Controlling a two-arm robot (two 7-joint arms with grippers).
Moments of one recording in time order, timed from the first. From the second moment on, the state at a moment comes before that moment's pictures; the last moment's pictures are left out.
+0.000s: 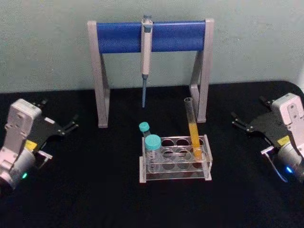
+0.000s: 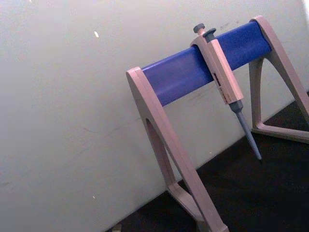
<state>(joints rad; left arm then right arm) -0.20 0.60 0.45 -1.41 -0.25 -0.12 0.03 0.20 0.60 -0.45 -1.41 0.25 -0.12 -0.03</state>
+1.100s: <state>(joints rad) -0.20 0.60 0.45 -1.41 -0.25 -0.12 0.03 0.18 0.60 -0.42 -1.44 0.28 -0.12 0.00</state>
